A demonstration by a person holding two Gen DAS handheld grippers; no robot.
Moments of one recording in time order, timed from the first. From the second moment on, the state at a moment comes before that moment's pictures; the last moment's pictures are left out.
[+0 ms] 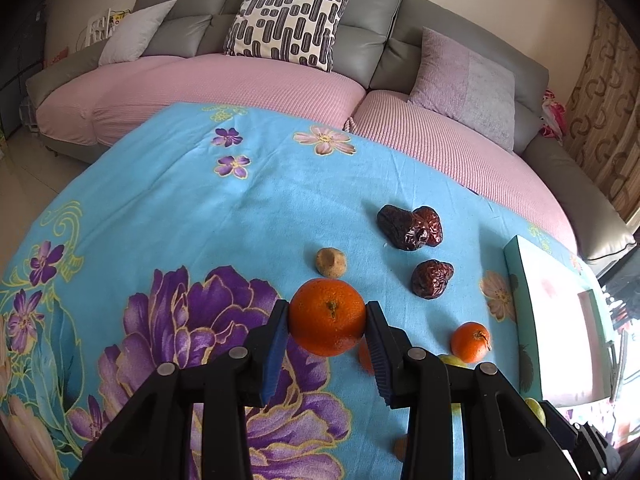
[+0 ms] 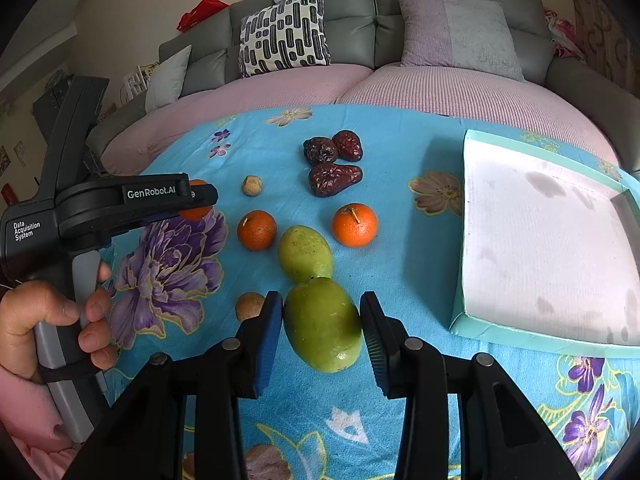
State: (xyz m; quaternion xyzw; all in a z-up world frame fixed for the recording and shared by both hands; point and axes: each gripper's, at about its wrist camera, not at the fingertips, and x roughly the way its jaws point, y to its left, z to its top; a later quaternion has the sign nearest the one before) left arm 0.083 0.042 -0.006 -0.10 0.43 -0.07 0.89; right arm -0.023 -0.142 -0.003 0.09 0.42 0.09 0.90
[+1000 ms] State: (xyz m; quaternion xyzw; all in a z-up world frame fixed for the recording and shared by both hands) left arm 0.051 -0.154 0.023 0.02 0.36 -0.28 0.89; right arm -0.025 -0.324 0.065 0.12 0.33 -0.17 0.92
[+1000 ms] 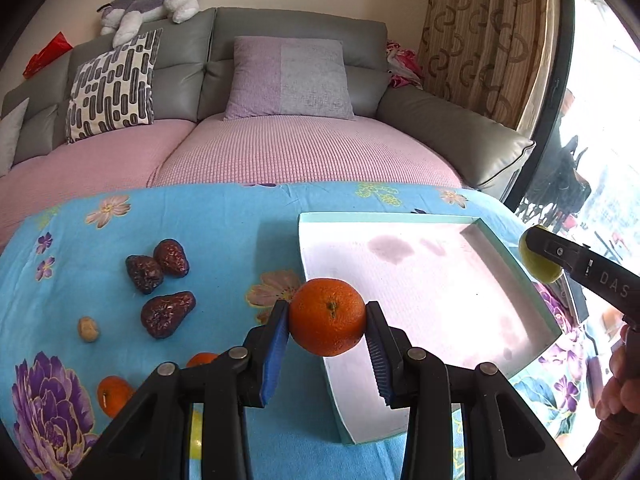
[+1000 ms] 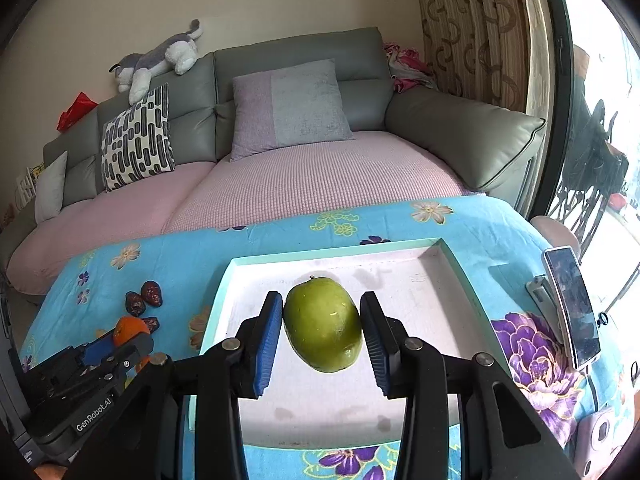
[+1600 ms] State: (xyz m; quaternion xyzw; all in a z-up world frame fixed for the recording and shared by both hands) left arm 0.048 -0.233 -0.010 0.10 0.41 -0.32 0.85; right arm -0.022 -0.385 0.006 0.15 0.39 -0.22 0.88
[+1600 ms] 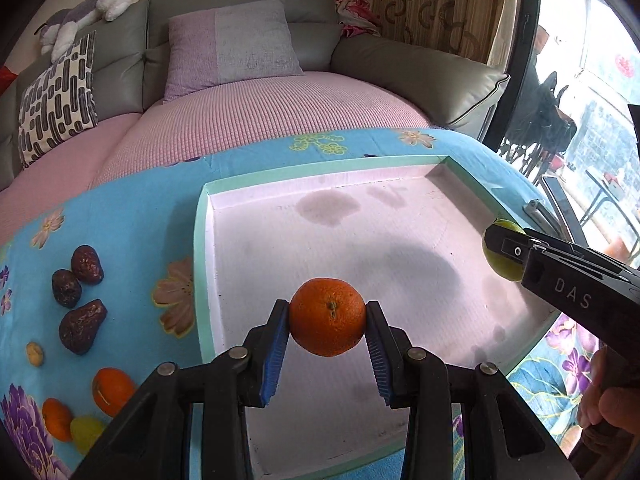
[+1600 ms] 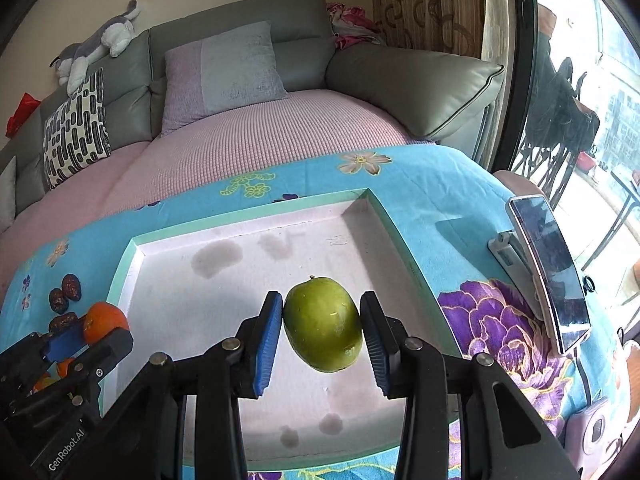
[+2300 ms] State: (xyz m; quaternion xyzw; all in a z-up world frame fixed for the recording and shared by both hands) left arm 0.049 -0.232 -0.026 0.11 0.44 -0.31 0.84; right arm -0.030 -0.393 -0.021 0.17 0.43 -0.23 0.86
